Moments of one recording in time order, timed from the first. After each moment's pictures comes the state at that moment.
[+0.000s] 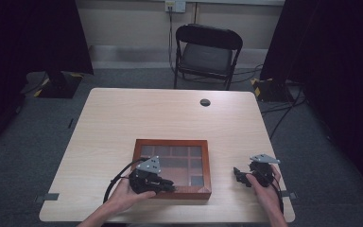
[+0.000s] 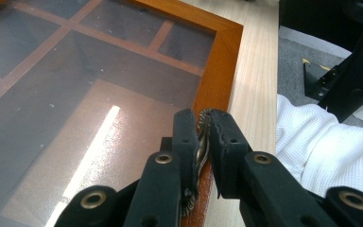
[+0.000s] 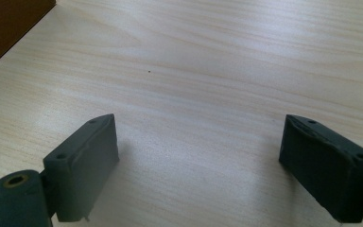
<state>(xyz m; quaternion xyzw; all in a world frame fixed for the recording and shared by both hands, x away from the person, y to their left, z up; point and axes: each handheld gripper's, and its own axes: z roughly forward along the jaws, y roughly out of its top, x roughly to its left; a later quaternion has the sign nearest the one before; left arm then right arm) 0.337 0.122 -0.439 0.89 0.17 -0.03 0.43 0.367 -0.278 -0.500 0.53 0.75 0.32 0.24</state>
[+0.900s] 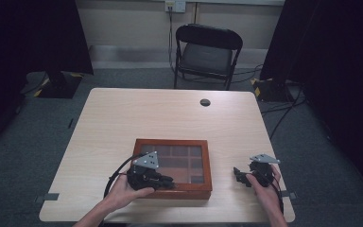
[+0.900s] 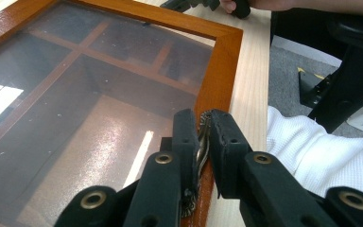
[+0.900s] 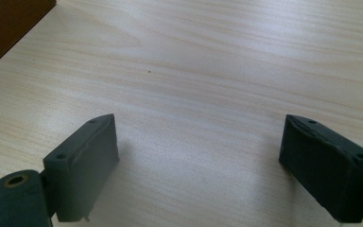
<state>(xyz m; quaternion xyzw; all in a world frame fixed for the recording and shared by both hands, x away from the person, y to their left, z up) 0.340 0.126 -0.421 0.88 0.17 -0.04 0.45 0.367 -0.278 -0.500 0.53 0.75 0.32 0.24</state>
